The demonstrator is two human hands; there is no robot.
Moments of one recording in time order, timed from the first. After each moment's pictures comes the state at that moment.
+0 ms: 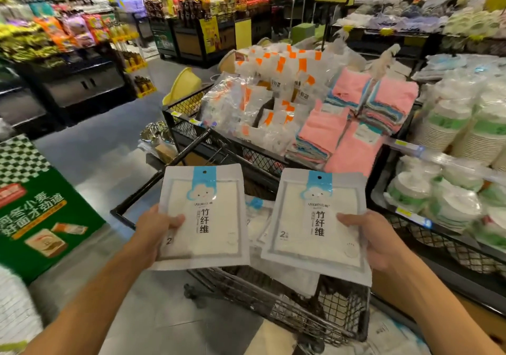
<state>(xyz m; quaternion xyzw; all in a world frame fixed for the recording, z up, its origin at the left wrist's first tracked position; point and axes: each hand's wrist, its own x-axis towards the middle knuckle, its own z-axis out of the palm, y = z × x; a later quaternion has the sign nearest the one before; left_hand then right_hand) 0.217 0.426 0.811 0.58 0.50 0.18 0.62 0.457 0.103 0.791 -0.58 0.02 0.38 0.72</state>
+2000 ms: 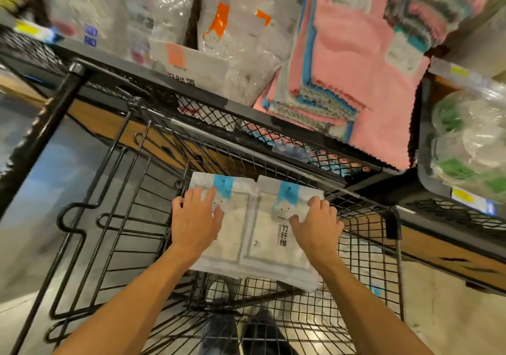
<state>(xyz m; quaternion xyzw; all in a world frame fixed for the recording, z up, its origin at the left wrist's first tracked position) 0.497 0.563 0.484 0.98 0.16 -0.04 0.07 0.582 0.321 0.520 -0.98 0.03 0.17 0.08</state>
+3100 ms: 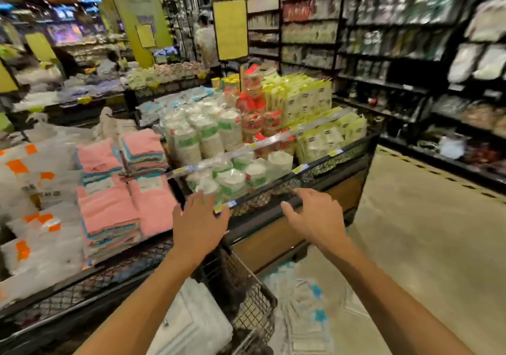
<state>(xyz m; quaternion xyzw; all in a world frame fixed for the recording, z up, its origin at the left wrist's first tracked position) 0.463 0.223 0.847 0.97 -0.20 0.06 0.10 0.344 0.003 0.847 -0.94 0.25 -0.11 0.19</state>
